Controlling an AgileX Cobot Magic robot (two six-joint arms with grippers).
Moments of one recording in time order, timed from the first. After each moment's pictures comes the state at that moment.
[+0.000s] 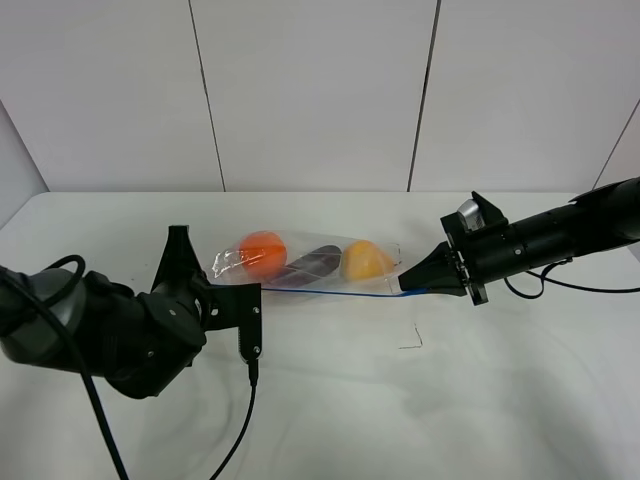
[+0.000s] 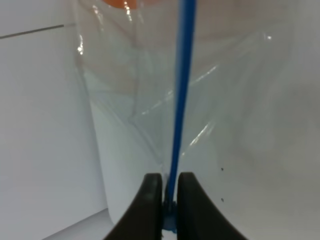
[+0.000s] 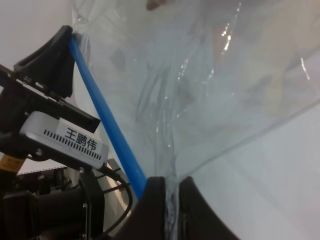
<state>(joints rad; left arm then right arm) -0.82 1.83 -0.66 1.71 0.71 -0.77 -0.04 2.00 -1.03 1.25 1.21 -0.90</state>
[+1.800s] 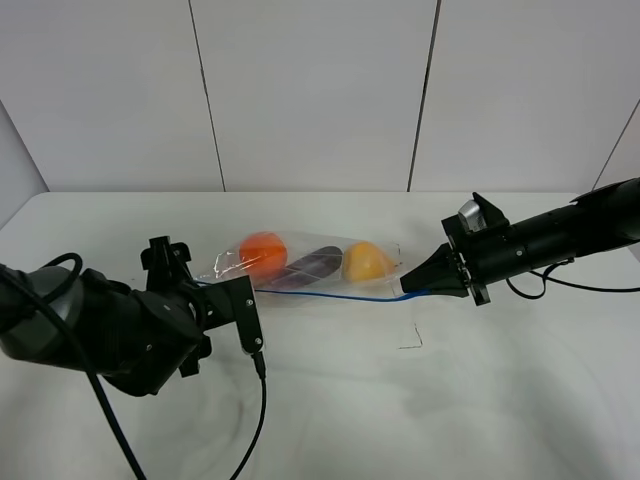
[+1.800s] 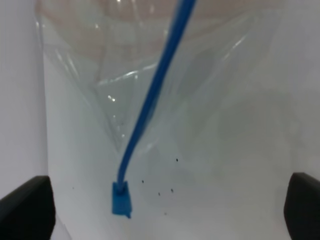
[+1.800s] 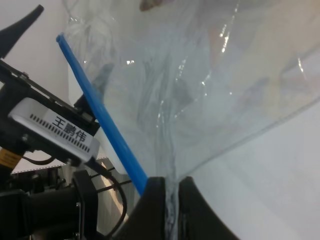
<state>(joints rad) -0.81 1.83 -0.66 1.63 0.68 -0.90 -0.04 2.00 -1.03 1.24 1.21 -0.91</state>
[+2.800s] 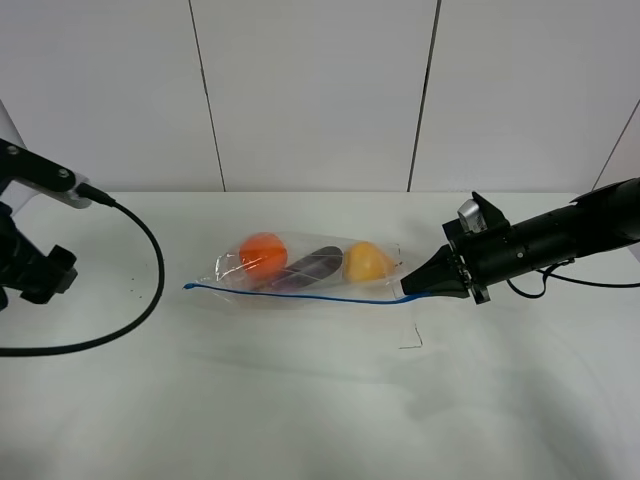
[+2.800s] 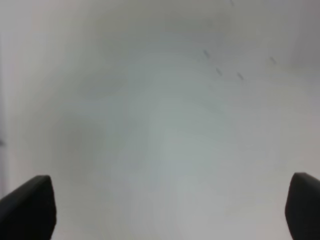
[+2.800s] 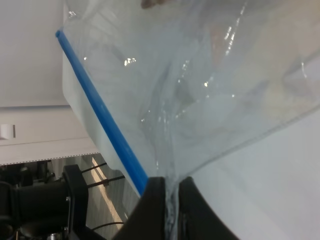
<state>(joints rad) -0.15 1.15 -0.74 0.40 0.63 -0.05 -0.04 2.00 -1.03 1.23 1.20 -0.95</state>
